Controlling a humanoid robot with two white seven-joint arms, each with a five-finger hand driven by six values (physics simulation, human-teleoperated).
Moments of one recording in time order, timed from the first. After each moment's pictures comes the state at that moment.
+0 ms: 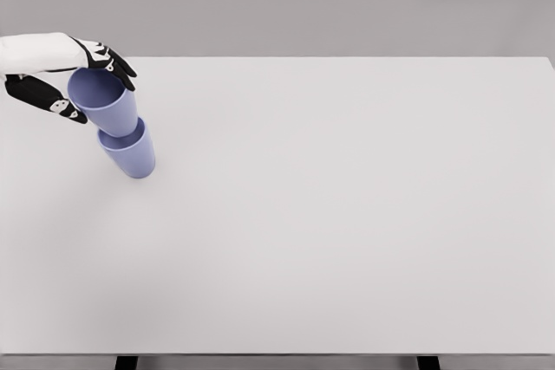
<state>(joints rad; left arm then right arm) -1.23 1.13 -1.28 -1.40 0.26 -0.61 -0.50 -0.01 0.00 0.05 0.12 0.11 -0.13 0.61</state>
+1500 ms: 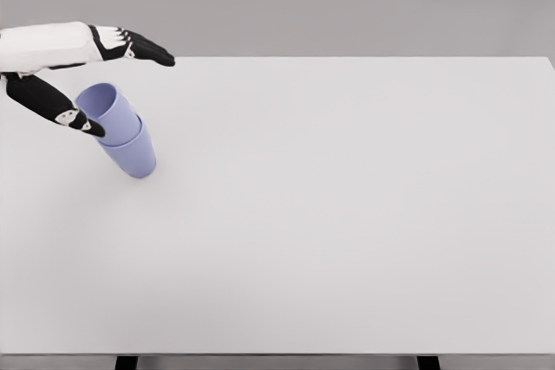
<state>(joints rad) -1.26 1.20 -1.25 -1.68 0.48 -0.61 -0.50 -0.01 0.00 0.05 0.12 0.11 -0.13 0.61</state>
